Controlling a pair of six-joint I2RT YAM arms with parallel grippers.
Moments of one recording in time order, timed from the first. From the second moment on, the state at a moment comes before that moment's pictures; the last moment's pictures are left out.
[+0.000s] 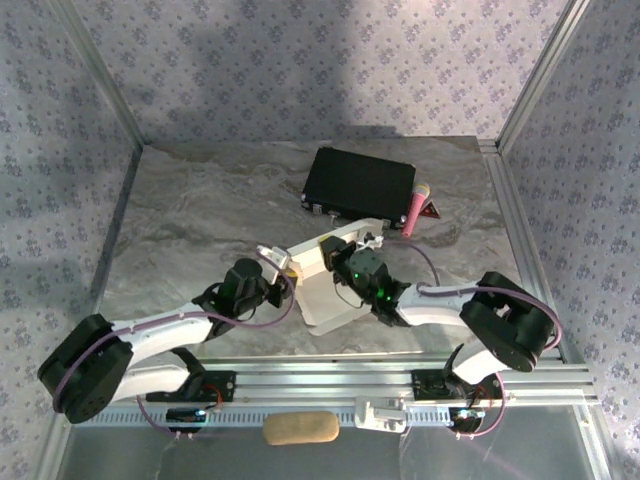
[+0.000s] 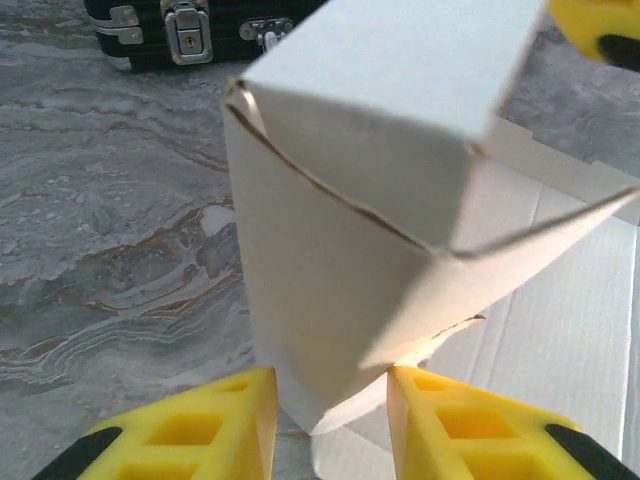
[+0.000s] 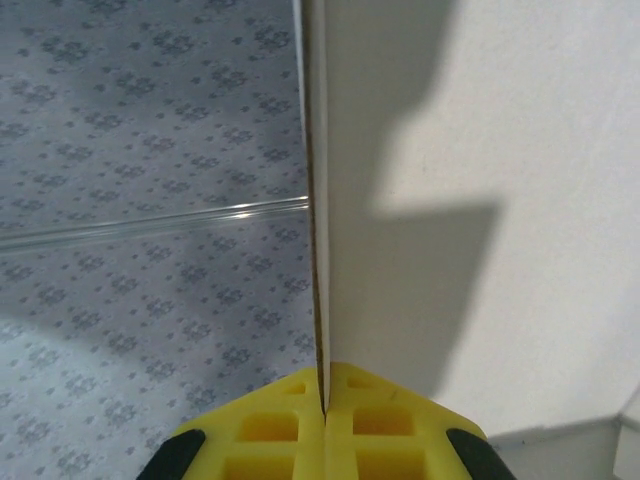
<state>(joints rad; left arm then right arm) -0.77 1.15 0.33 0.31 -0.03 -0.19 0.93 1.50 0.54 0.80 0.31 1.68</state>
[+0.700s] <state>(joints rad) -0.70 1.18 0.33 0.32 -0.03 -0.14 0.95 1.64 0.50 1.03 0.39 1.68</state>
